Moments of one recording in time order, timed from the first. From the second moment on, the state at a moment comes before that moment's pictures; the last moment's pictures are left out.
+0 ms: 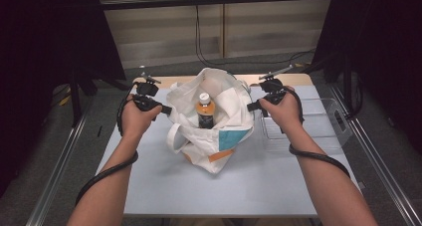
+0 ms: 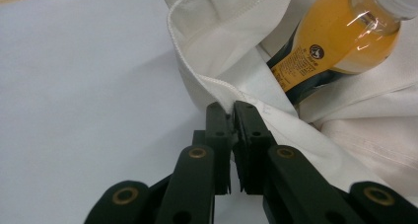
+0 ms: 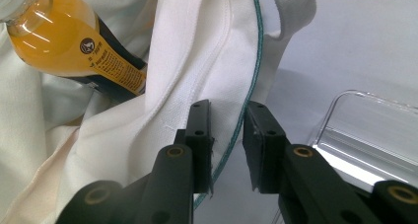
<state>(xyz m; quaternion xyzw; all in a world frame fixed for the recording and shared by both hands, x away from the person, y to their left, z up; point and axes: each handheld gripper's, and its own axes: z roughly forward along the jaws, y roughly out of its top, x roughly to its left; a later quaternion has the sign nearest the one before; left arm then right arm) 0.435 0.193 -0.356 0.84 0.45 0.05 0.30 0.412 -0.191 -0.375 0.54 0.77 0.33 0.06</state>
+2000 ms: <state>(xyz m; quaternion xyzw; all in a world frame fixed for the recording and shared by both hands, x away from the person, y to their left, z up) 0.428 0.197 -0.365 0.84 0.45 0.05 0.30 0.406 -0.191 -0.373 0.53 0.78 0.32 0.08</state>
